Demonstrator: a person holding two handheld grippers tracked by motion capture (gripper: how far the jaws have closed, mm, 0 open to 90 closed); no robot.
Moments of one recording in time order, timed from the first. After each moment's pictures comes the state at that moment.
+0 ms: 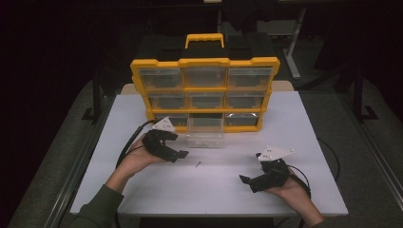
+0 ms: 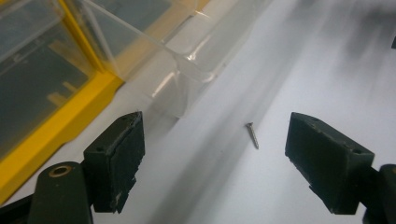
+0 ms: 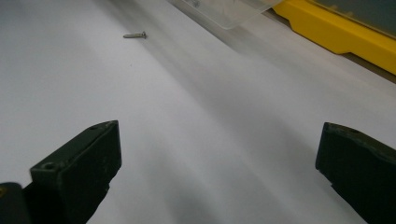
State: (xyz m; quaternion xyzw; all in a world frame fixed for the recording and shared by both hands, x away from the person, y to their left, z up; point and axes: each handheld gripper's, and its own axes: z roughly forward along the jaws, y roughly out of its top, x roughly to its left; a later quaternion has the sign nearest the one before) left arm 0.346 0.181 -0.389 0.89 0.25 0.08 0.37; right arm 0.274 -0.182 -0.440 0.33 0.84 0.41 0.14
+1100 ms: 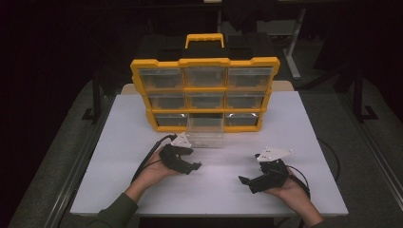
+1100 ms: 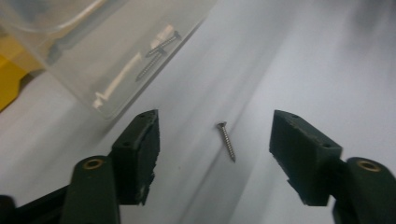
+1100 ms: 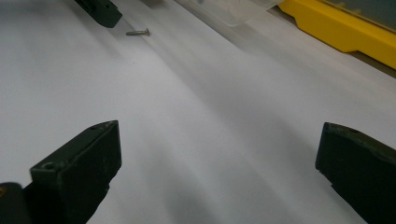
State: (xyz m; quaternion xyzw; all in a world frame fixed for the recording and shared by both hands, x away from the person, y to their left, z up) left arm 0.337 0.144 -0.441 0.90 0.23 0.06 0.36; right arm 0.273 -0.179 -0.442 0.32 0.85 0.40 0.13
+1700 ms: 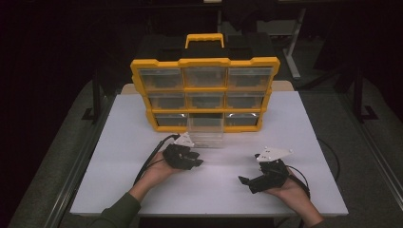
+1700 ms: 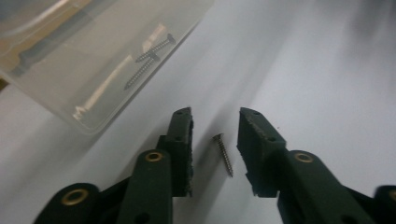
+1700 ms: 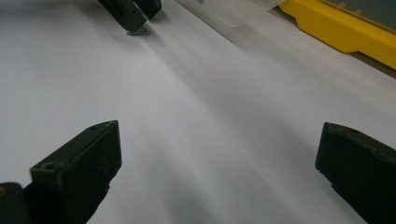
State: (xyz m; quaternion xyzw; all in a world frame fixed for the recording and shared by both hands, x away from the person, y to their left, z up) left arm 0.342 0.137 -0.447 0.90 0.23 0.04 0.37; right arm 0.273 -0.179 -0.442 0.32 0.85 0.40 0.13
